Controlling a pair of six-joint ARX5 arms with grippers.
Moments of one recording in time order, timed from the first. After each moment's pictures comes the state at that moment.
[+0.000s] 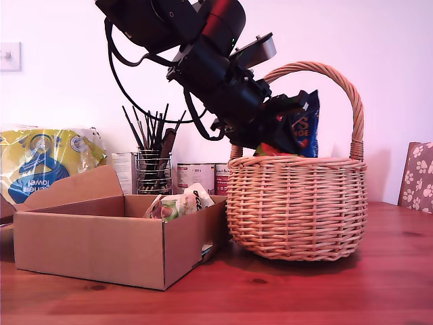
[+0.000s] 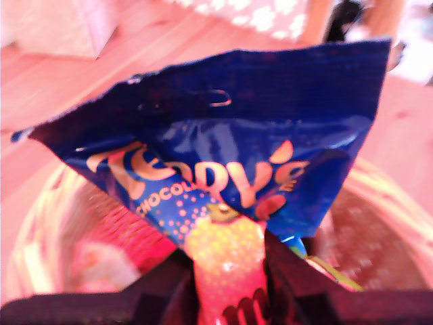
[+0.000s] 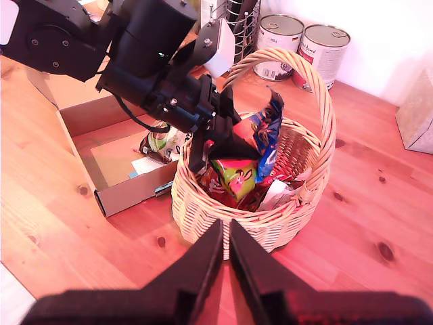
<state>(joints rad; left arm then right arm) -0.76 1.97 1.42 0.00 0.18 0.07 0.46 0.57 0.97 -0.87 -0.09 -0.18</state>
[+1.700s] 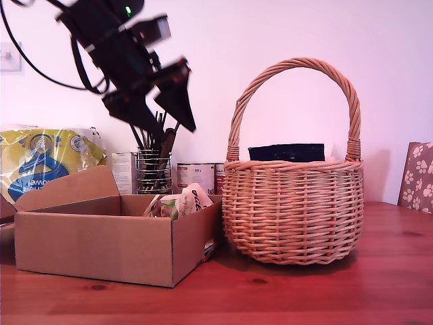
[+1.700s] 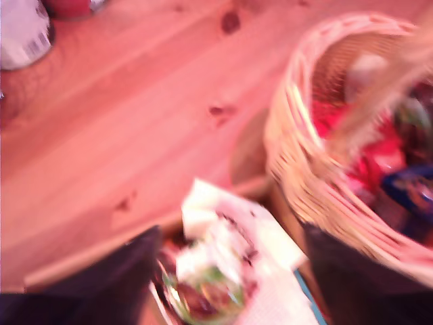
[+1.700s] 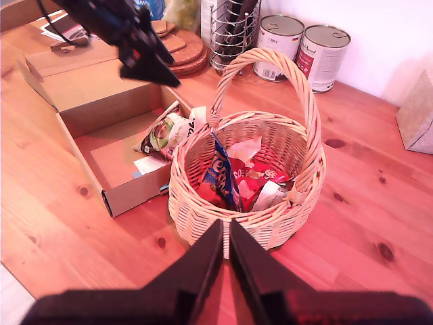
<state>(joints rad) -0.46 1.77 1.42 -0.45 0.23 0.11 0.46 0.57 0.97 -0.87 -0.09 -0.18</state>
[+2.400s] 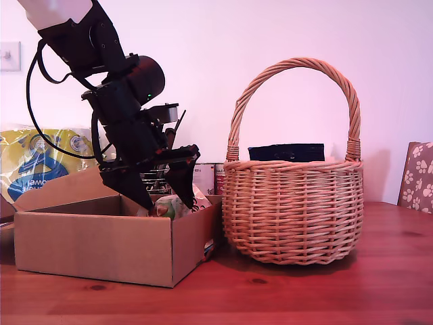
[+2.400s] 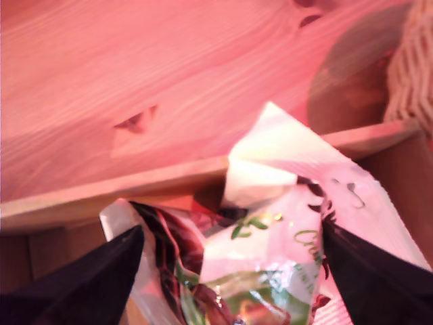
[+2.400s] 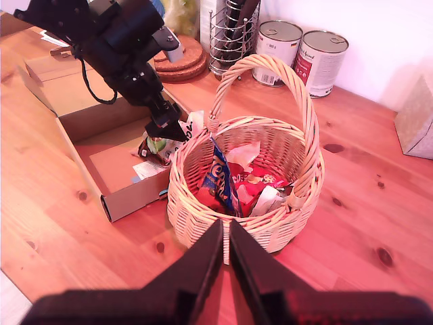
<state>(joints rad) -0.46 2.00 1.42 -0.41 0.10 -0.03 0.46 0.57 0.97 -0.85 -0.10 -0.18</state>
